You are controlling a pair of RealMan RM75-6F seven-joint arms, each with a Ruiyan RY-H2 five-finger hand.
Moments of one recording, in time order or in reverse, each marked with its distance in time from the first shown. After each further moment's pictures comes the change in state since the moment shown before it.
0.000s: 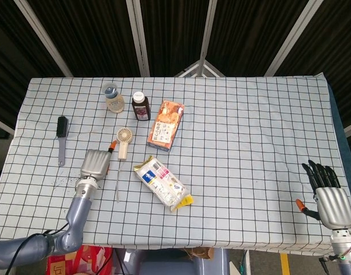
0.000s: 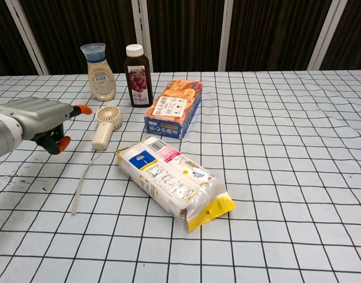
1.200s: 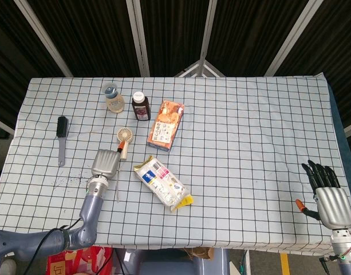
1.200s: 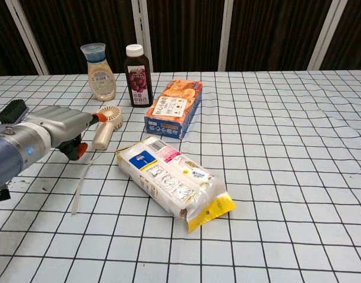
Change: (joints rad) left arm -0.086 -0.106 0.037 0.124 -0.043 0.026 -0.003; right arm 0.001 0.003 -0.001 0.001 -0.003 -0.002 0.008
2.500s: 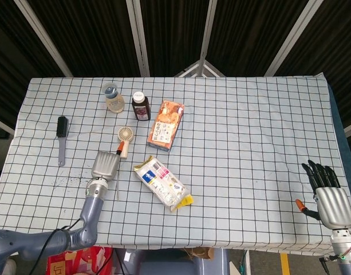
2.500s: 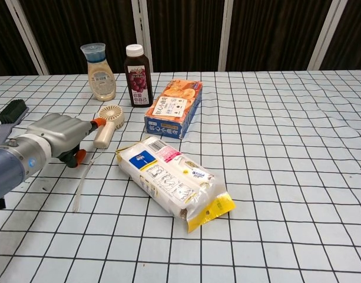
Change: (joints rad) left arm -0.010 -0.037 0.050 0.077 -0.049 -0.032 0.009; right arm 0.000 0.000 0.000 -0.001 0.000 0.000 0.002
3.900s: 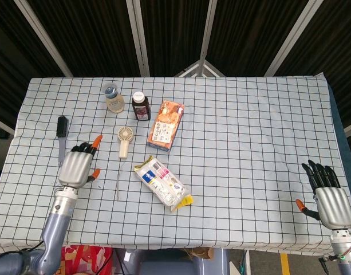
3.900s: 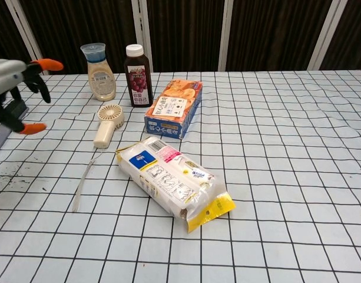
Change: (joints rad) left arm 0.228 0.333 0.088 -0.410 0.449 0.306 -0.375; right arm -0.002 -0.006 0.001 0.001 0.000 0.006 -0.021
